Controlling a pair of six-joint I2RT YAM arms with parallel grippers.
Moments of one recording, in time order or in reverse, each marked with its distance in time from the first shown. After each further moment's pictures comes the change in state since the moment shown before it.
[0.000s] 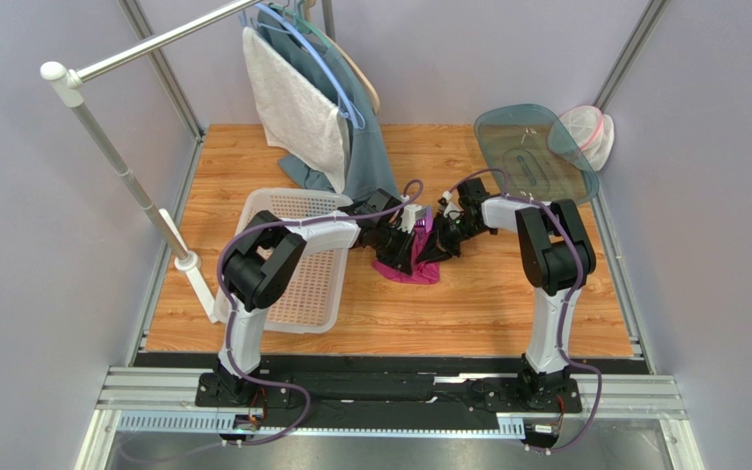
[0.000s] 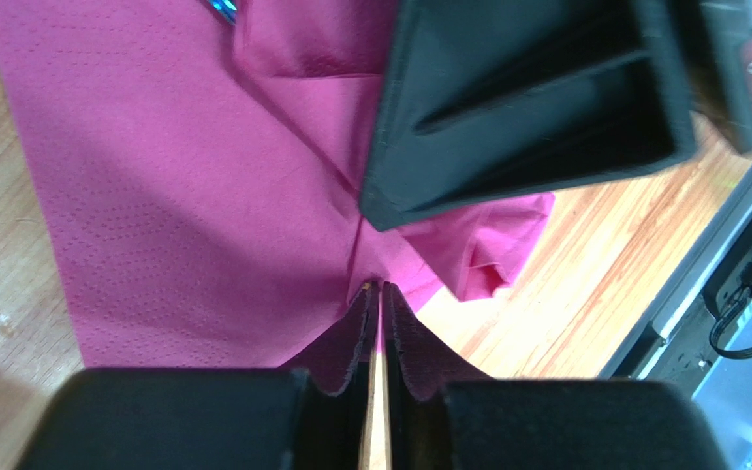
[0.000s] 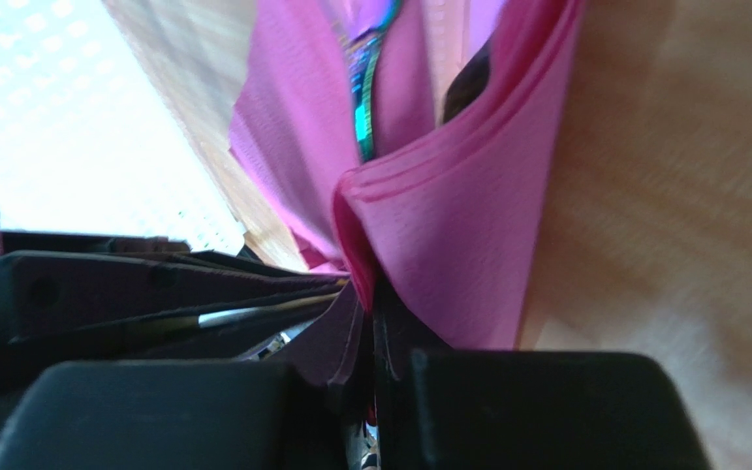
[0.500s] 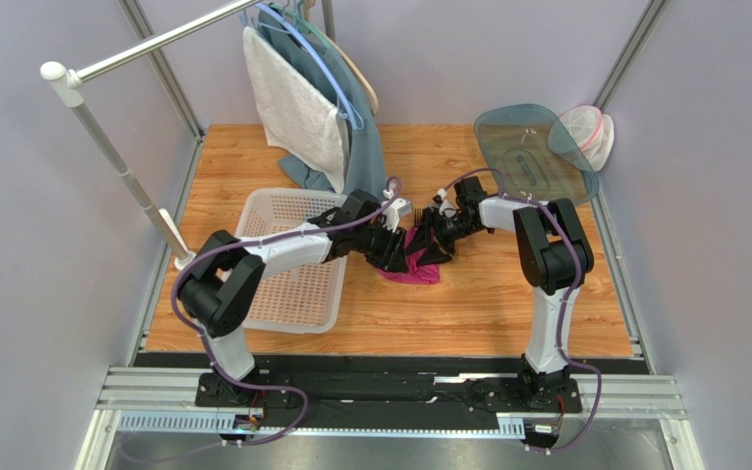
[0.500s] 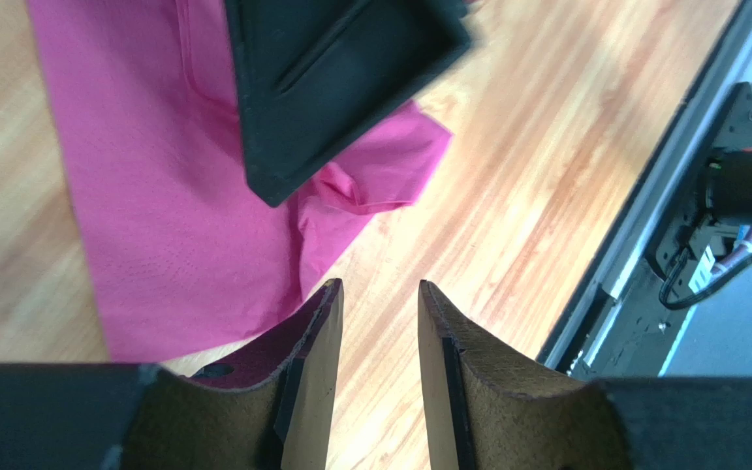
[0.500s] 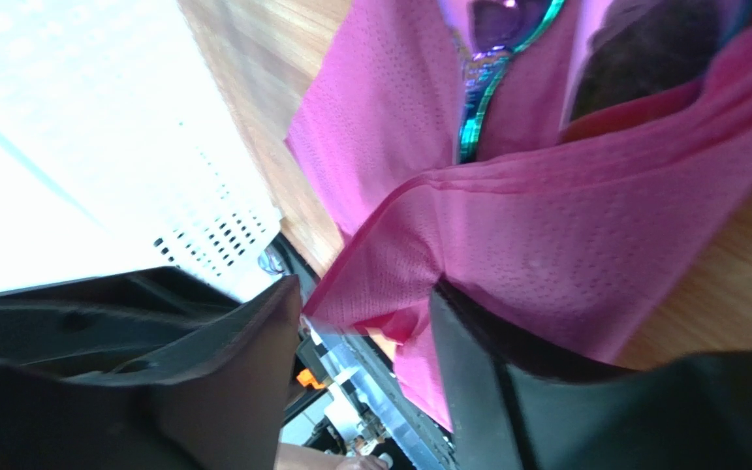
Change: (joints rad) left arm 0.019 -0.250 -0.234 0.164 0.032 -0.009; right arm 0.007 0.021 0.010 0.048 -0.085 0.021
